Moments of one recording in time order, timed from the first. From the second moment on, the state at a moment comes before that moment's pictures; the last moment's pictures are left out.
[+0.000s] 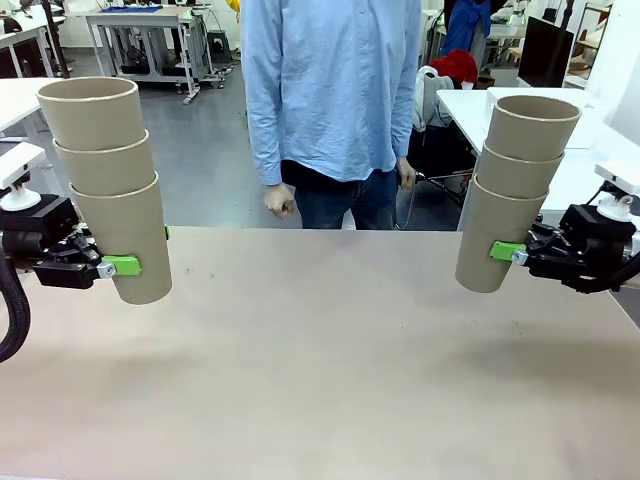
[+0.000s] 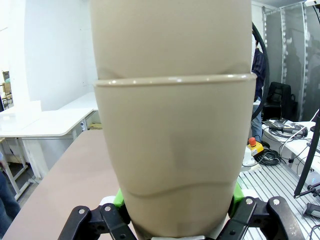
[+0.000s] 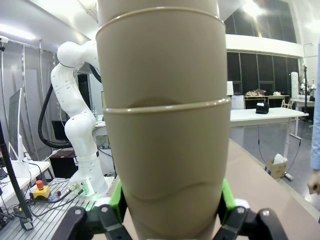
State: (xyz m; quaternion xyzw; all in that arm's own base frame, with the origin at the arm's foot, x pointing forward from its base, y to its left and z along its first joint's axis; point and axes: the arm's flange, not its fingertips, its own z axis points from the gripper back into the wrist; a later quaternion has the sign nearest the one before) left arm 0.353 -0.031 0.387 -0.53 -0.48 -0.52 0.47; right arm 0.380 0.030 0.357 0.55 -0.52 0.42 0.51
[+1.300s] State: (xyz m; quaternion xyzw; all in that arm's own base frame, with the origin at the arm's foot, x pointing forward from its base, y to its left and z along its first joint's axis) left arm 0.353 -0.031 0.387 -0.53 -0.48 -0.52 0.47; right arm 0.380 0.030 0.357 0.55 -0.52 0.42 0.51
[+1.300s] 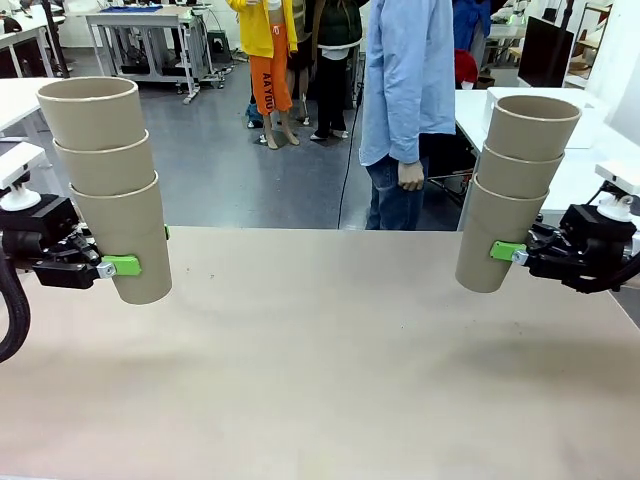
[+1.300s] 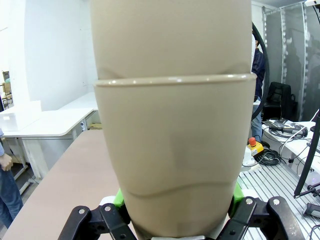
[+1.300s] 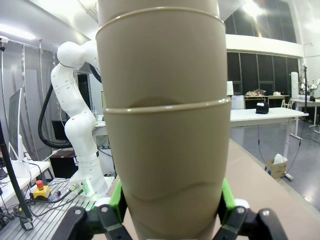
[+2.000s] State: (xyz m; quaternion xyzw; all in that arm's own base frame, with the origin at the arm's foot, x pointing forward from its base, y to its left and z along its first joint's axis) left arm 0.353 -0.031 0.387 -0.53 -0.48 -0.52 0.47; right arm 0.380 0.030 0.357 0.55 -0.52 0.42 0.51
